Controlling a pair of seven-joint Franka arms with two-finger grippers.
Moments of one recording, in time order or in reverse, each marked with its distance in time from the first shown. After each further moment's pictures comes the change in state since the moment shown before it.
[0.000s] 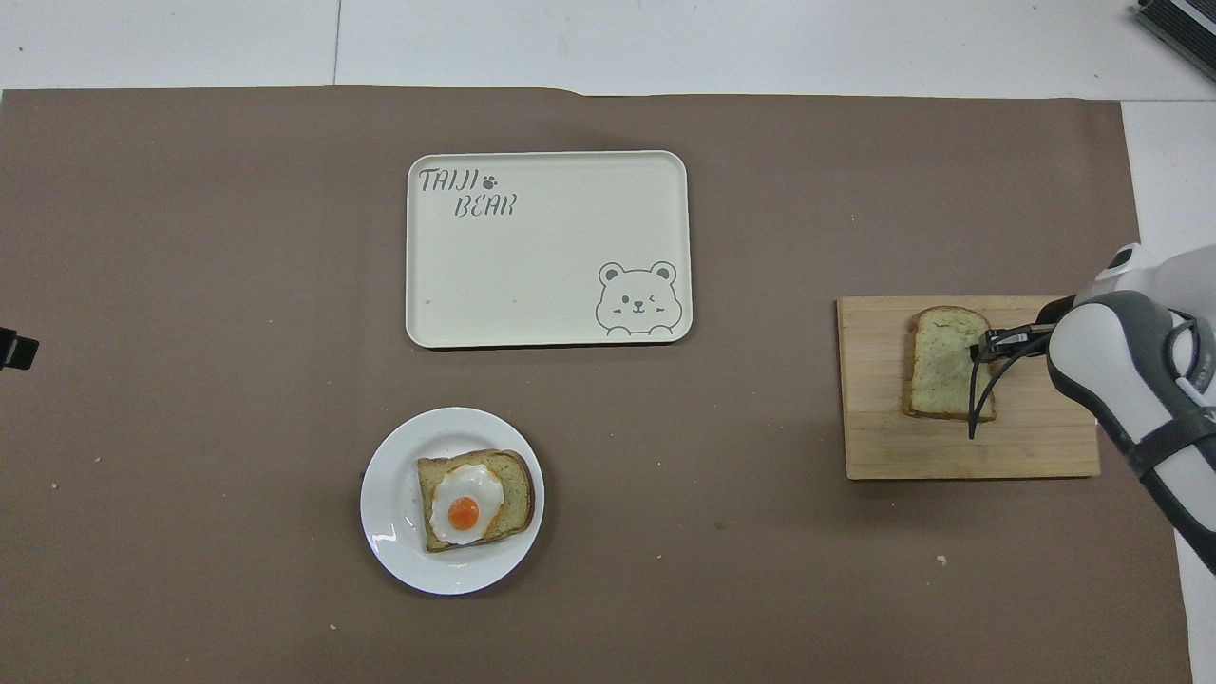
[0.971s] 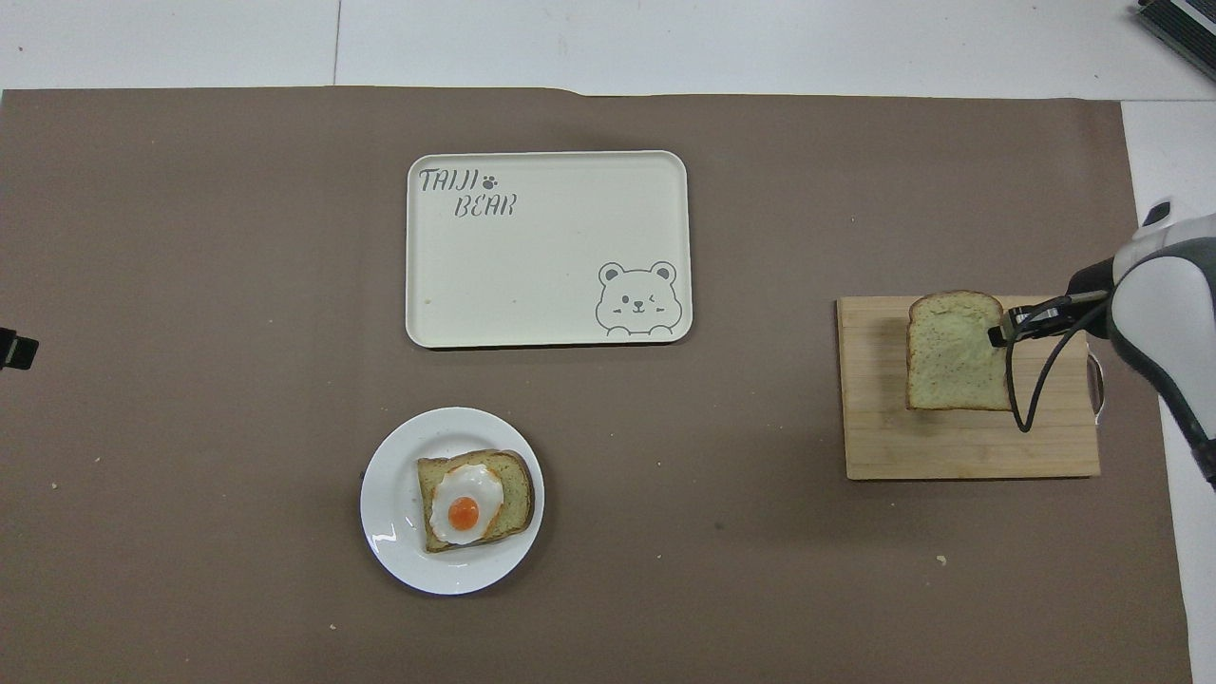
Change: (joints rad) left arm 0.000 0.000 0.000 0.000 0.000 0.000 0.000; right arm 0.012 -0.053 0.016 0.194 -0.001 -0.316 -0.002
